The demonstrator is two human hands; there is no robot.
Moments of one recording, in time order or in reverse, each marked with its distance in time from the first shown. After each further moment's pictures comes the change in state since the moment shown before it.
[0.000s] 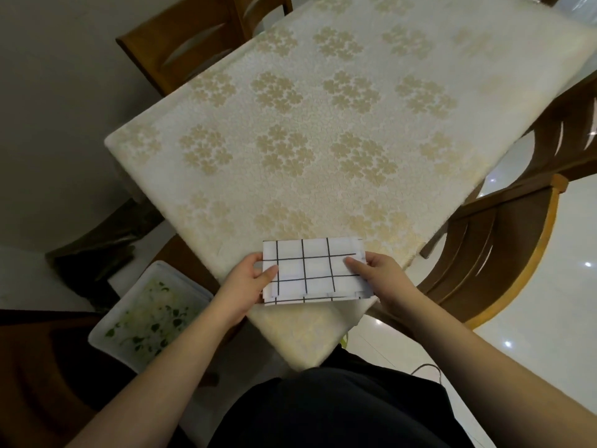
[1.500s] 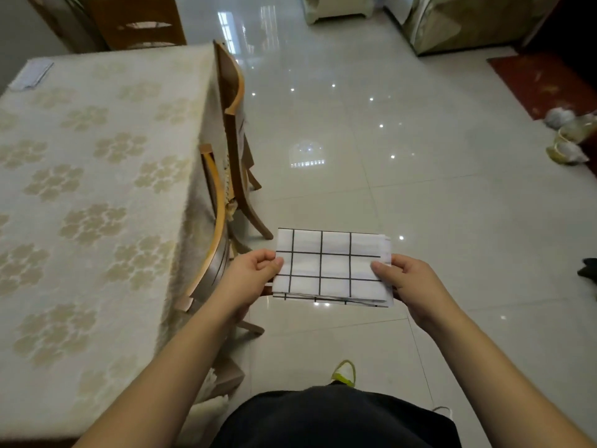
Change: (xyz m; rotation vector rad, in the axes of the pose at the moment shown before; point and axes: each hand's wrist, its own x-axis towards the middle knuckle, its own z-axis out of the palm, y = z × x) left_hand -0.173 0.011 0.396 0.650 -0.683 0.274; right_hand -0.377 0.190 -0.270 0.487 0.819 -0.144
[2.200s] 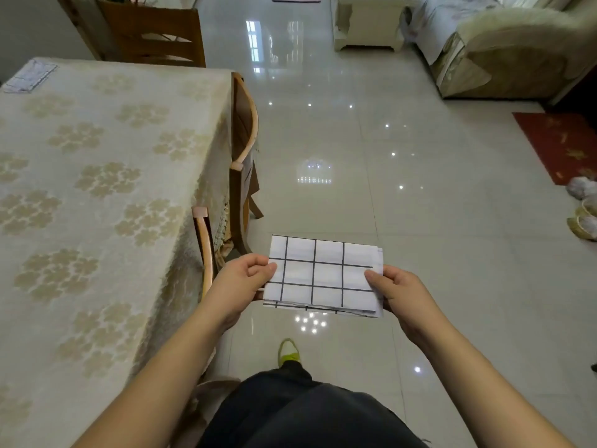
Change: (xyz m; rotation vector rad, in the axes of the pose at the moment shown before) left_hand 0.185 0.068 -0.050 -0.203 0.126 0.045; right_hand 0.199 -0.114 0.026 -0.108 -0.094 0.003
